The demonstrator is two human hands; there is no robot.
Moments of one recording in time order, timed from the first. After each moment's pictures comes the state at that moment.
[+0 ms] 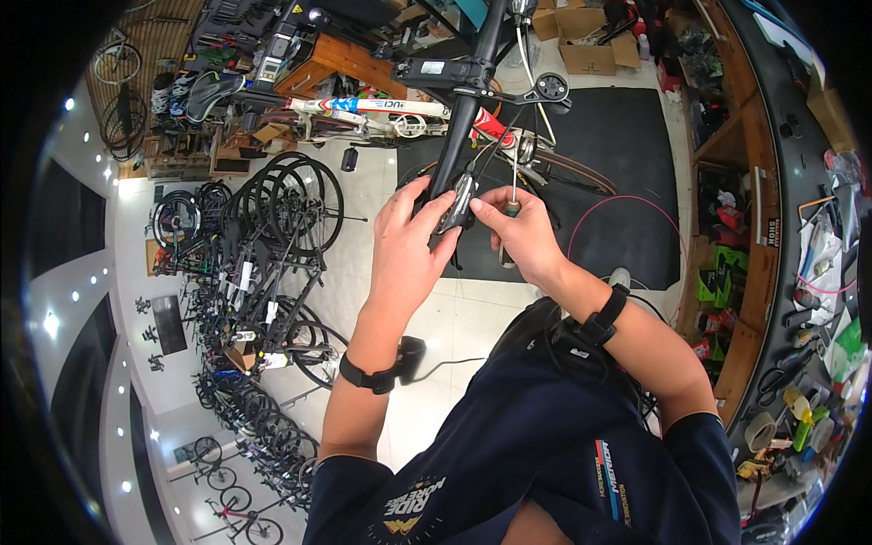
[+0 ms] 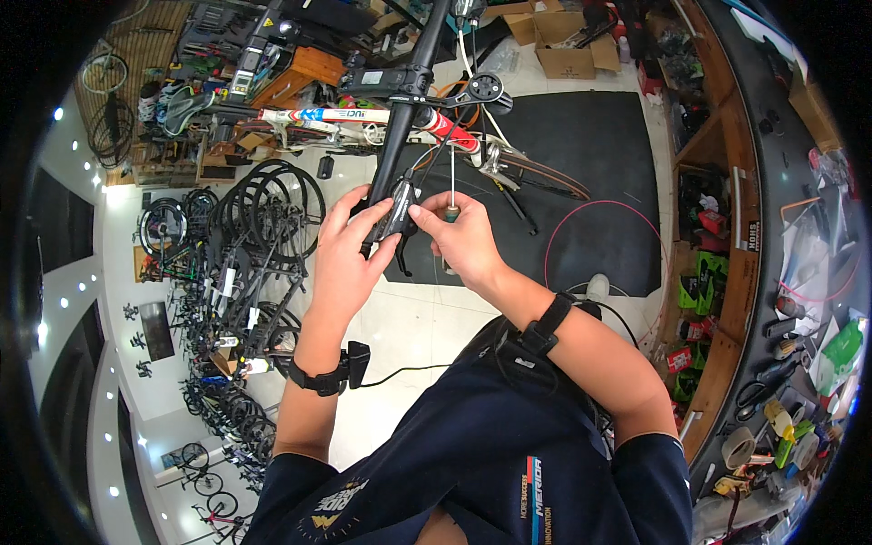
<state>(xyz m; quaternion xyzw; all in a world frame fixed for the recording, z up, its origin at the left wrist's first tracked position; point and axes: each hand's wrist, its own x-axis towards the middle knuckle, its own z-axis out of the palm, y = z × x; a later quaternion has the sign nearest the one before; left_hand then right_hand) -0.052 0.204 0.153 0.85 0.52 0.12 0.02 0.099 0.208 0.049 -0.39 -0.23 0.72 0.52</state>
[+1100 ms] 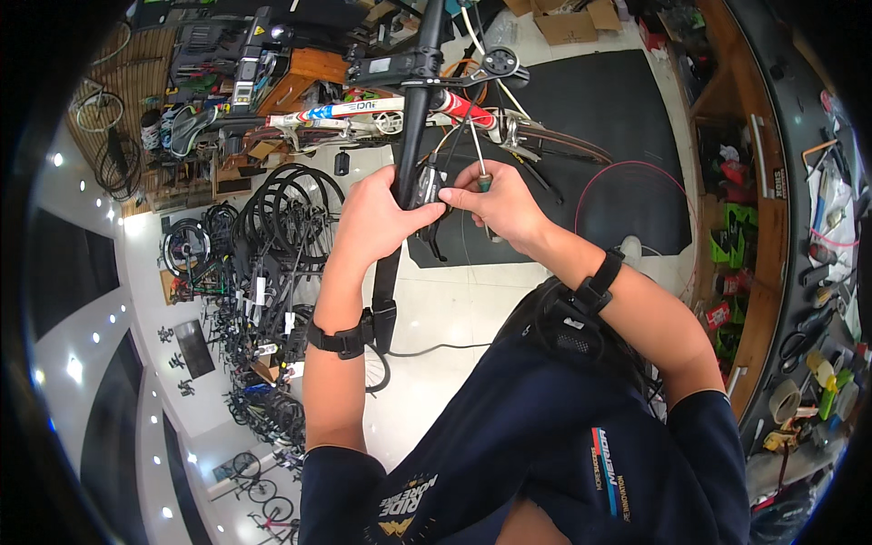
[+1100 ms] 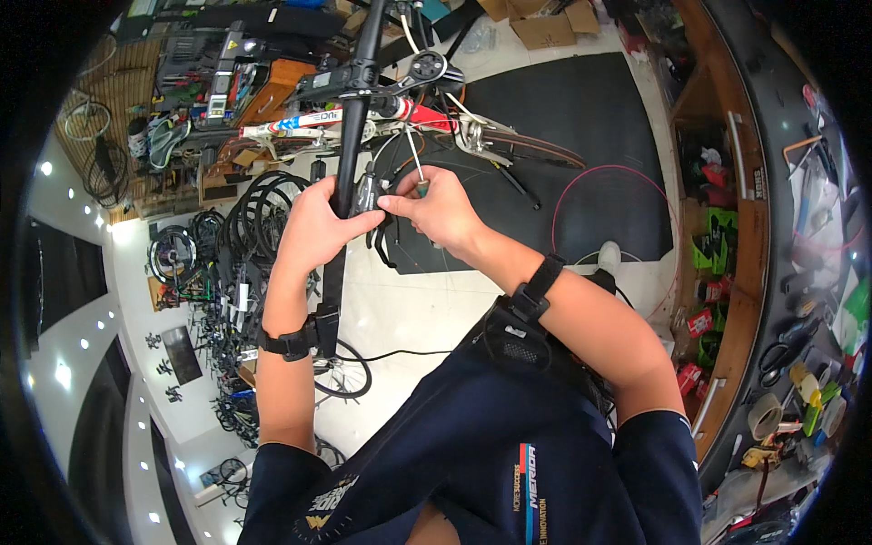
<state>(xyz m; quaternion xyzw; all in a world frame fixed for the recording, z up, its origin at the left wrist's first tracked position) -0.025 0.257 0.174 0.73 0.64 -0.03 0.24 0.115 0.222 0.033 -0.40 -0.27 0.75 0.46</state>
